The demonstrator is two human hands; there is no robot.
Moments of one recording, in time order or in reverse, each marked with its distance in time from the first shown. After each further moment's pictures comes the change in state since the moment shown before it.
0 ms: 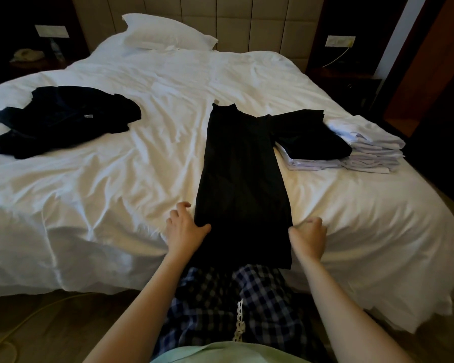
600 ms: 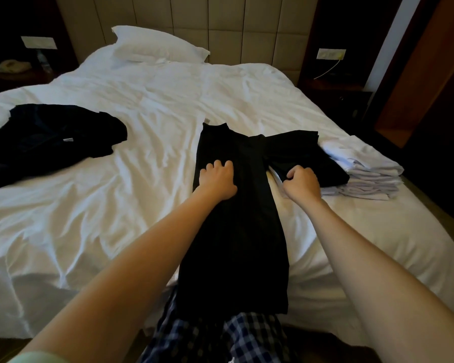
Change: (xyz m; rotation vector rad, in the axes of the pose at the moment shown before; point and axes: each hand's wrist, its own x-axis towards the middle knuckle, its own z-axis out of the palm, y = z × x) left_hand 0.129 0.160 -0.017 0.526 -0.155 0.428; right_hand 0.121 -0.147 -0.017 -0.312 -0.117 -0.383
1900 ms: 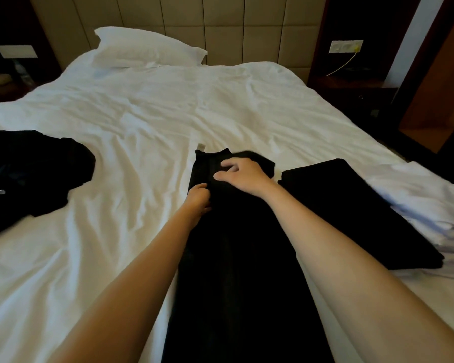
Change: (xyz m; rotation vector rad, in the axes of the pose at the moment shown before) left_hand 0.224 -0.076 0.055 -1.335 -0.113 -0.504; right_hand 0.204 -0.126 0.102 0.333 -0.432 -0.274
